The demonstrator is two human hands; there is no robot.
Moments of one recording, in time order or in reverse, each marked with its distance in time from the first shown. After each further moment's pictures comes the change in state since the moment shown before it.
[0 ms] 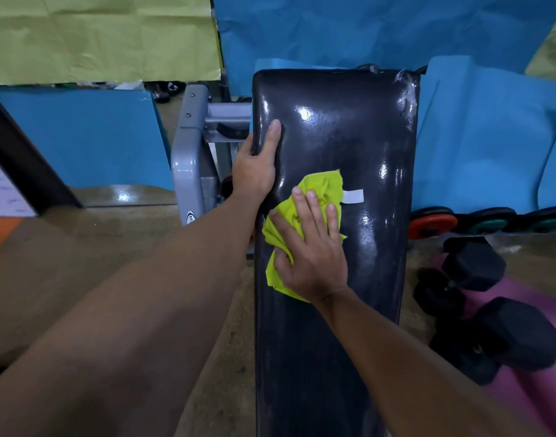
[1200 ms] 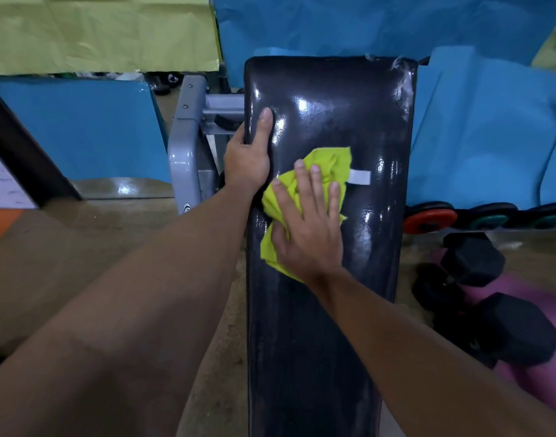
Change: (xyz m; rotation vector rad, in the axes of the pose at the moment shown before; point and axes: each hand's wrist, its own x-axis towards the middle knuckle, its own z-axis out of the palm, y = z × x) left_hand 0.000 0.005 0.007 0.083 0.098 -0.019; right_hand 0.022 0.007 -0.003 -0.022 -0.005 0.068
